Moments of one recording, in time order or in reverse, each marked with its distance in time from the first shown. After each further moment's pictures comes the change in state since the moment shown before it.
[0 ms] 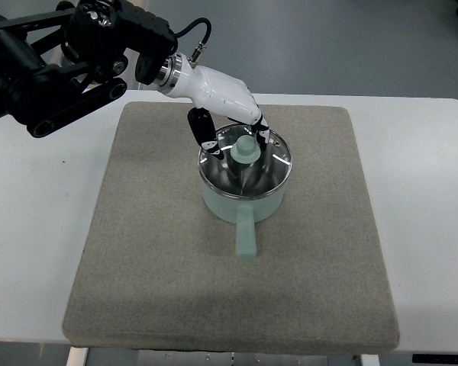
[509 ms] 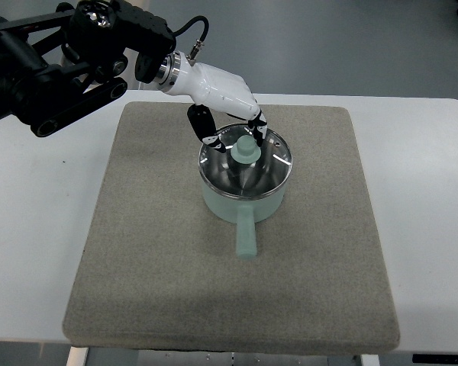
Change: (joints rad) left arm 0.007 -0.010 0.005 0.030 0.002 0.032 0.000; right arm 0.000 0.000 0.000 0.000 0.000 0.000 0.000
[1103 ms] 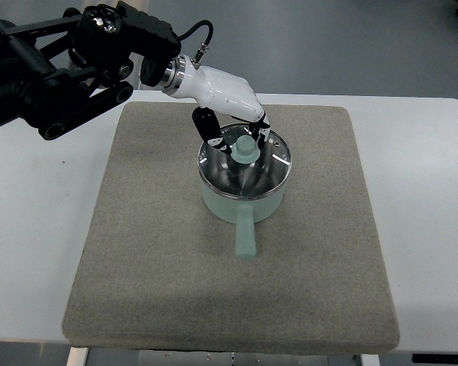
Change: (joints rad) left arm 0.008 -0.025 0.000 0.021 0.005 0.017 0.000; right arm 0.000 0.000 0.000 0.000 0.000 0.000 0.000
